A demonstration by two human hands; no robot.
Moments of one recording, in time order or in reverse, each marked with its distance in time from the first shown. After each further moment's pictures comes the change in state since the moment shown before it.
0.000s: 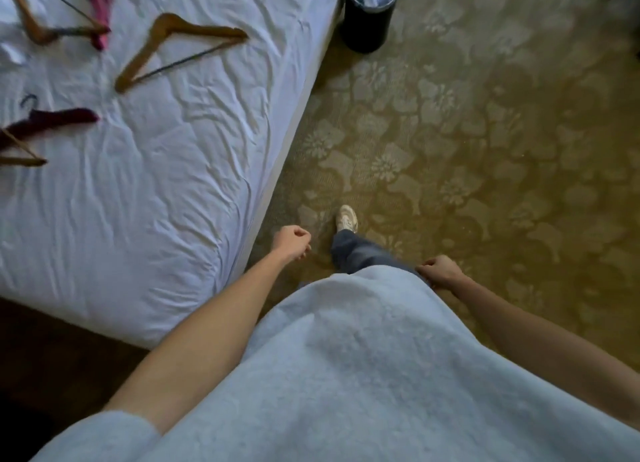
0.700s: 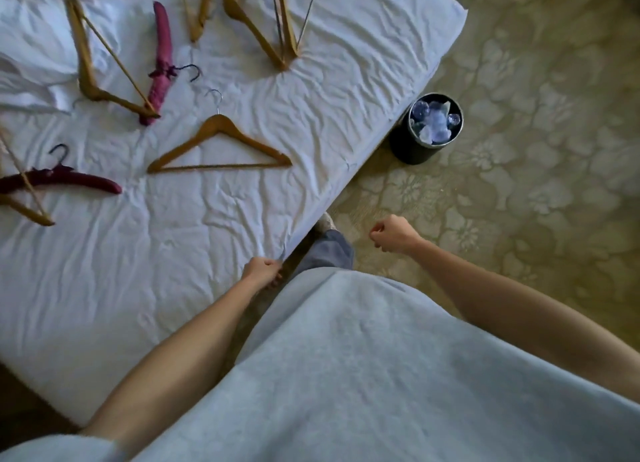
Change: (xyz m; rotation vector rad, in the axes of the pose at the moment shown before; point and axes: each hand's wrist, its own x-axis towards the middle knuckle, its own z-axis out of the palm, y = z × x) left_hand 0.216 0.179 -0.221 -0.327 0.139 -0.329; right_hand 0.155 -0.519 -0.260 -0.437 -0.033 -0.487
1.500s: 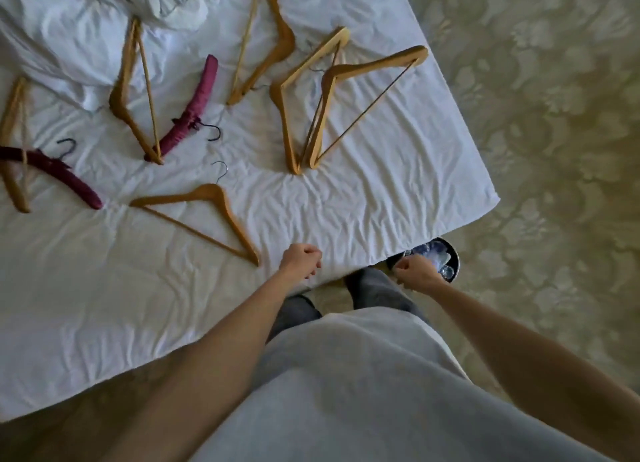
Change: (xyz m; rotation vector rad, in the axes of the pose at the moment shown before) left_hand 0.094 0.417 -0.027 -0.450 0.075 -0.044; right_hand 0.256 -0.065 -0.344 -0.356 -0.202 -0.068
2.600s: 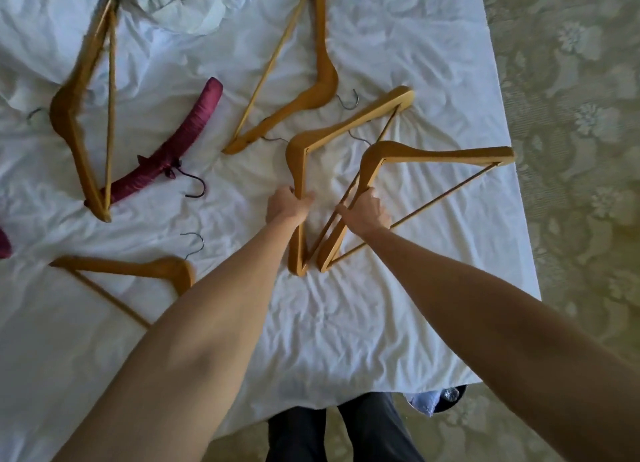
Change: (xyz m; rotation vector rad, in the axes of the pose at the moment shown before) left_hand 0.338 0.176 -0.134 -0.110 0.366 -0.069; right_hand 0.327 -0.319 -0.104 -0.121 0.284 -0.053
